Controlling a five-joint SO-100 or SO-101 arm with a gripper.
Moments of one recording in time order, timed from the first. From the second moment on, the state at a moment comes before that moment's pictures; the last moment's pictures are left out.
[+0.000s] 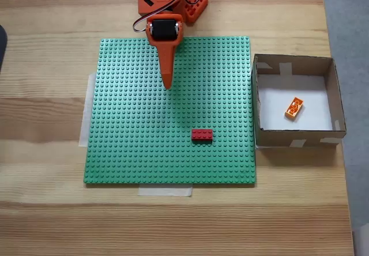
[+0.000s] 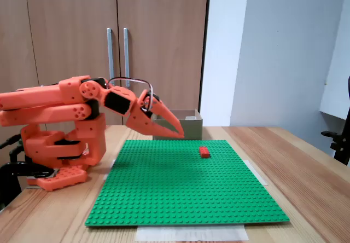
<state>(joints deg) -1.2 186.5 181.9 33.9 -2.4</state>
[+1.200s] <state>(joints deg) -0.4 186.5 182.4 42.7 -4.4</state>
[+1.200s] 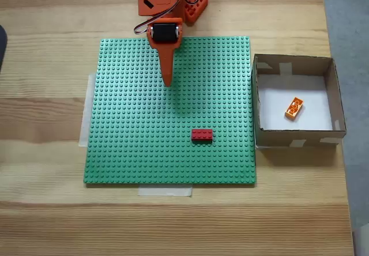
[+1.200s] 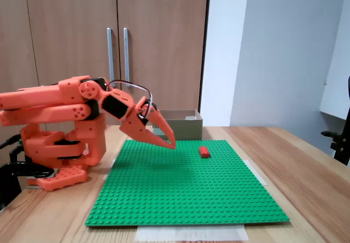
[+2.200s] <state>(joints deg) -0.4 186.5 182.4 44.3 -3.8</state>
